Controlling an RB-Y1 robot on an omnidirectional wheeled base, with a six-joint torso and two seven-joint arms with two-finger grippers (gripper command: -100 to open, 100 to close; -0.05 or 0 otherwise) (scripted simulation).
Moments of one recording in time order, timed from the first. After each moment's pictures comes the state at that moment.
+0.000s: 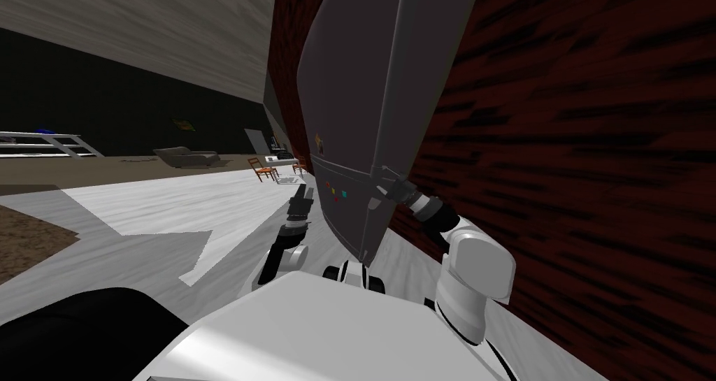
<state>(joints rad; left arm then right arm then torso) 0.46 0.02 0.02 -2.23 0.02 -0.55 -0.09 -0.25 -0.16 -0.24 -2.48 1.98 -1.06 0.23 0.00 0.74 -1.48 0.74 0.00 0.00</state>
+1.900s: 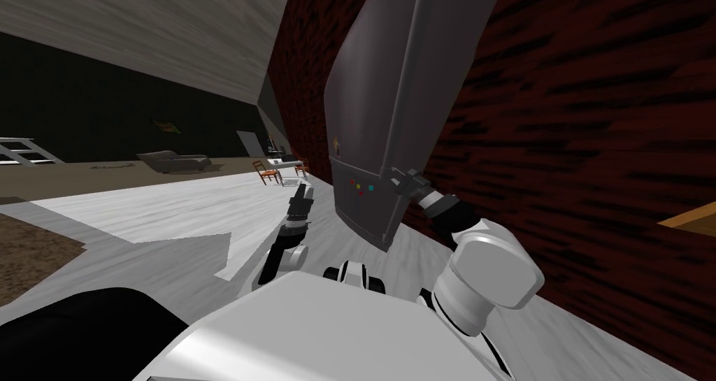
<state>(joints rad) 0.46 0.02 0.02 -2.23 0.02 -0.55 -0.09 -0.31 -0.13 -0.31 -2.57 2.23 -1.13 0.15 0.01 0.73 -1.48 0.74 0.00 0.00</state>
